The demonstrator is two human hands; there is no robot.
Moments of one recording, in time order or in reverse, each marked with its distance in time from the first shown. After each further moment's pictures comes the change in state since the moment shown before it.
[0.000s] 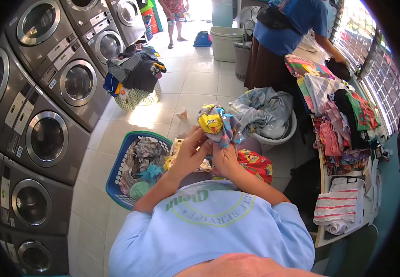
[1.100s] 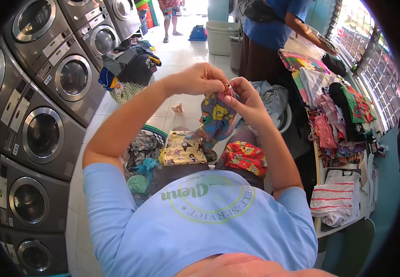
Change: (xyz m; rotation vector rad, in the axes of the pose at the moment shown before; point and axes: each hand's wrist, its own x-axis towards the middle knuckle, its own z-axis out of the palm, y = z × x) left_hand 0.158 0.094 -0.022 0.404 -0.738 -0.048; right_hand 0.087 -0.028 -0.085 0.385 -0.209 0.093
